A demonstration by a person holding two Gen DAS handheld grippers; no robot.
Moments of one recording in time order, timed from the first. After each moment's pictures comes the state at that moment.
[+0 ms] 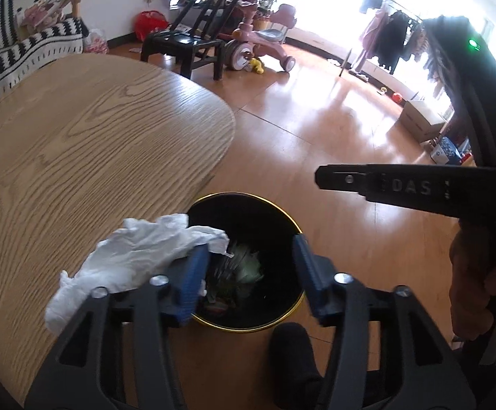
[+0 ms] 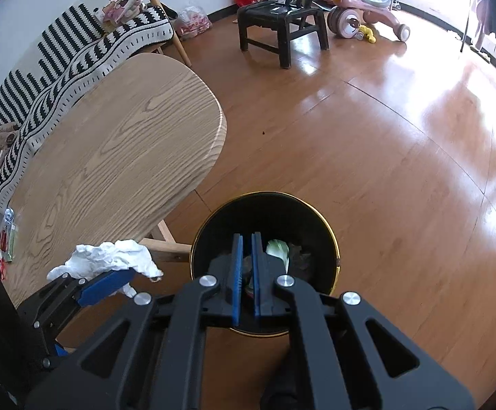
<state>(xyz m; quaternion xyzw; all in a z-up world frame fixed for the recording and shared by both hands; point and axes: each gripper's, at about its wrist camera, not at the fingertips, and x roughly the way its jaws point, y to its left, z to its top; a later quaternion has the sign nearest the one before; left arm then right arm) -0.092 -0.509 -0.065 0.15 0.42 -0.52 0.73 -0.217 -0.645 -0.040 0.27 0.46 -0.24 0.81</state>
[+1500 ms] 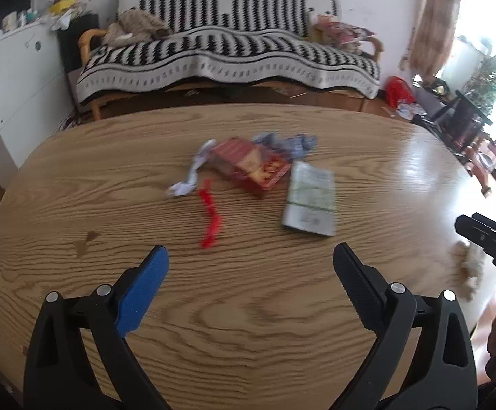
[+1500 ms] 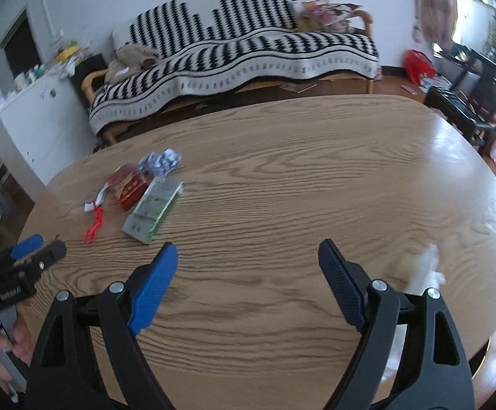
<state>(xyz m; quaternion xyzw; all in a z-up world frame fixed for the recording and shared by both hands) 0.117 -0.006 -0.003 0.00 0.42 -0.10 0.90 0.061 -0.261 0.012 0.10 0.41 0.00 0.91</state>
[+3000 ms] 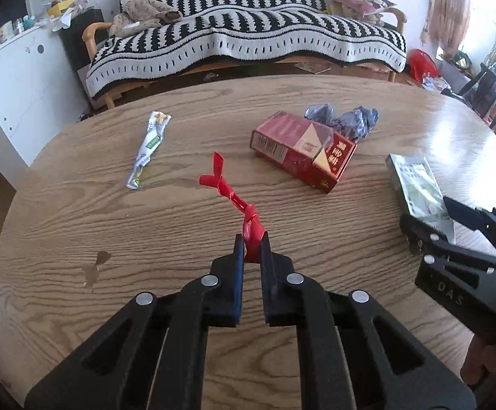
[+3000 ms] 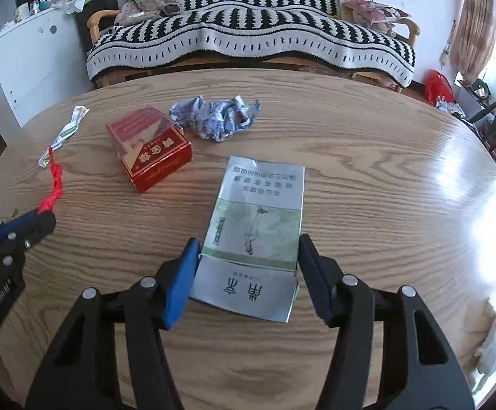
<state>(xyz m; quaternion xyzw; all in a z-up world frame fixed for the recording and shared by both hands) 0.162 0.000 -0.041 0.05 0.45 -0.05 0.89 0.152 -0.141 -0.059 0.00 0.45 -0.01 0.89</state>
